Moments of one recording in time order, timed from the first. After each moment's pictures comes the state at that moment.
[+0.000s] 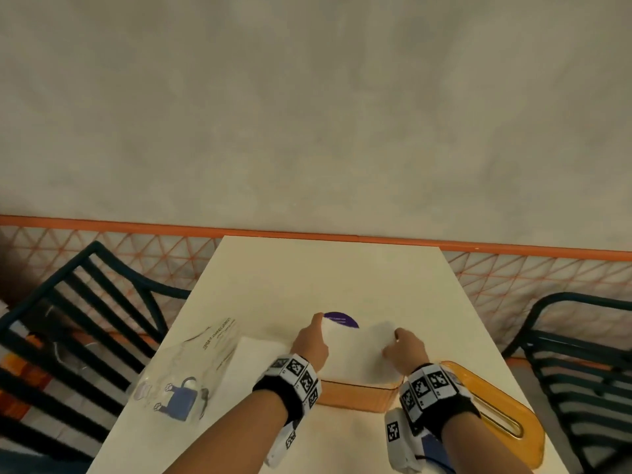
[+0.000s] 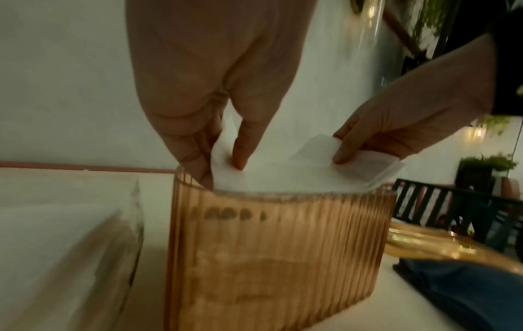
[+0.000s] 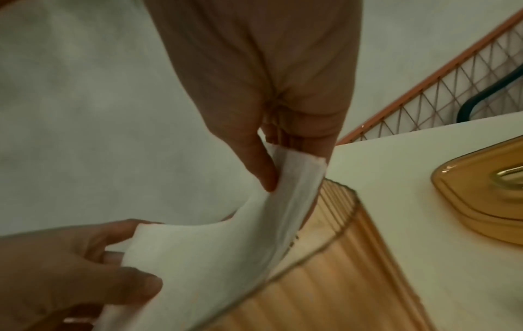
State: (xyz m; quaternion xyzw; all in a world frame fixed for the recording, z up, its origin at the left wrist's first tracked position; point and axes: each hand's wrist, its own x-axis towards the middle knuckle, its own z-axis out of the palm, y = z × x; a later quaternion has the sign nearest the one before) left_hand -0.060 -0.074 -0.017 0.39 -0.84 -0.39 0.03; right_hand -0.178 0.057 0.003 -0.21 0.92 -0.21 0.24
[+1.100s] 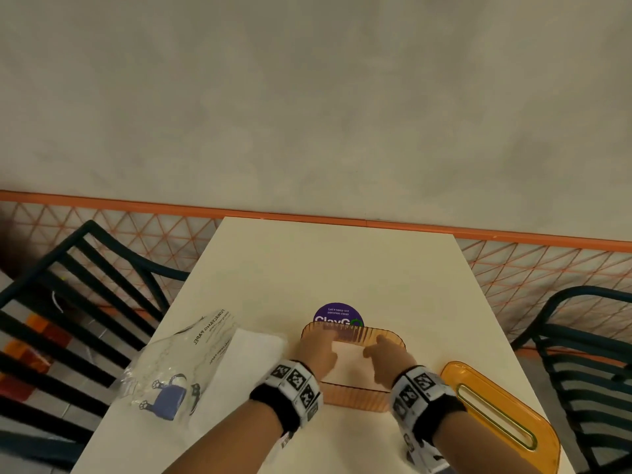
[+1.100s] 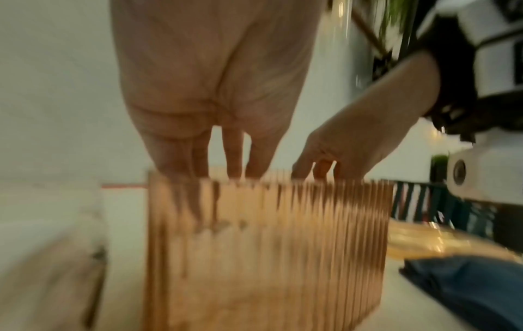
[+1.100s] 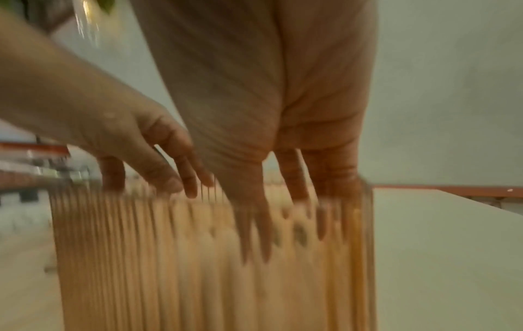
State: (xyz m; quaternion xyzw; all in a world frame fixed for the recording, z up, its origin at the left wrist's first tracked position) left_hand -0.072 -0.072 -0.035 0.34 -0.90 -0.27 -0.05; right_hand -0.179 0.037 -0.029 -0.44 0.87 0.06 0.22
